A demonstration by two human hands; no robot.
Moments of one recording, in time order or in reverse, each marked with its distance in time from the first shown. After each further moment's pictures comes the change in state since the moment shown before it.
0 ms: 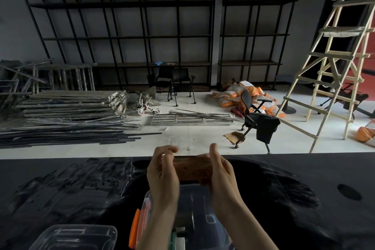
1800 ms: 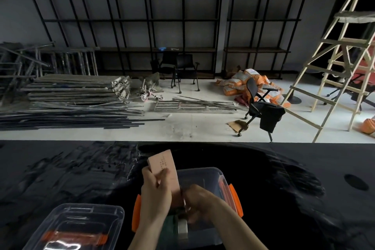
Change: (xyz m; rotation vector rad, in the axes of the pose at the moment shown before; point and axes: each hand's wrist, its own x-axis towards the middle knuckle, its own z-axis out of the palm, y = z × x) left_hand -0.014 -0.054 -0.057 0.328 -0.111 -0.364; right_hand 0.016 0.082 0.018 -0.925 -0.369 0.567
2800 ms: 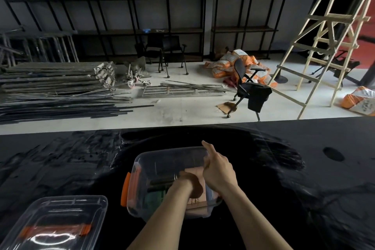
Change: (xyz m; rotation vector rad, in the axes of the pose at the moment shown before) left_hand 0.006 -0.011 0.121 1.197 -0.833 -0.091; right_hand -0.001 0.058 -0.062 -0.287 0.667 -0.287
